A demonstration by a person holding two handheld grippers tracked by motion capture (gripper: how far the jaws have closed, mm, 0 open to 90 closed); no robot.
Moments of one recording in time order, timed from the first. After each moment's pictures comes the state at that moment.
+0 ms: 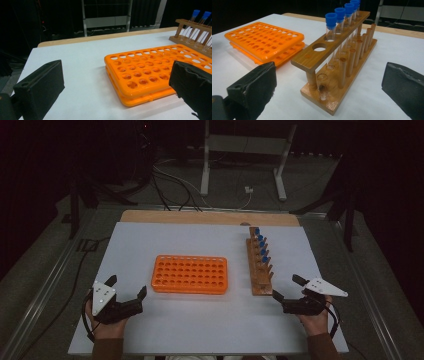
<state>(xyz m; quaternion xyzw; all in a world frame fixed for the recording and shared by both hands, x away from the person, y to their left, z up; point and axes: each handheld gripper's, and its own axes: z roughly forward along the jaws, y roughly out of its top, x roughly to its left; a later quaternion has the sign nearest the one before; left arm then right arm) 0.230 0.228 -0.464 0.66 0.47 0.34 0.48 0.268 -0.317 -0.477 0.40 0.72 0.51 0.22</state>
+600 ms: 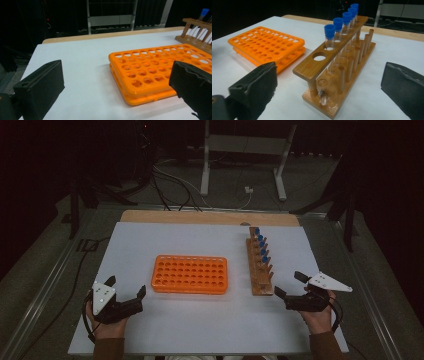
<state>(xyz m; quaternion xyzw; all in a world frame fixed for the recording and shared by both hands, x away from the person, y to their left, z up) 0.231 0.228 -0.468 0.65 0.49 0.35 0.47 0.272 -0.318 -0.457 0.41 0.72 0.51 0.21</state>
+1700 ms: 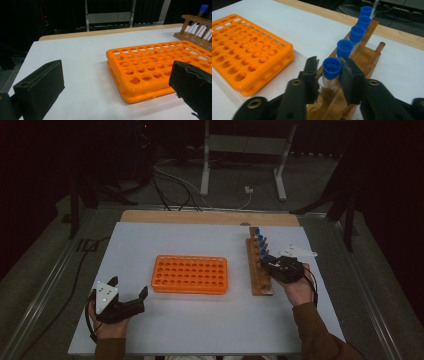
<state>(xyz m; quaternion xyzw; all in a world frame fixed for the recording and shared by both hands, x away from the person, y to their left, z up) 0.233 0.226 -0.471 0.65 0.49 0.34 0.47 0.346 -0.263 -0.440 0.42 0.77 0.42 0.22</state>
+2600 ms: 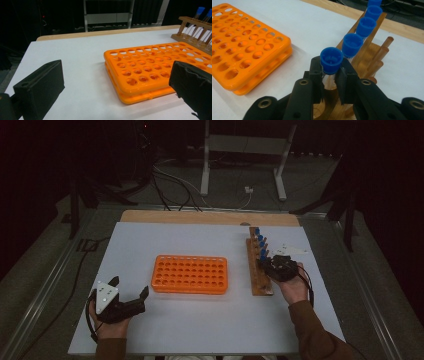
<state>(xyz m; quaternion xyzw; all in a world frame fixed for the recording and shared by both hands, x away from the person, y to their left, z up) 0.233 0.222 -0.469 0.65 0.49 0.33 0.48 0.355 -0.252 -0.448 0.42 0.79 0.40 0.21</state>
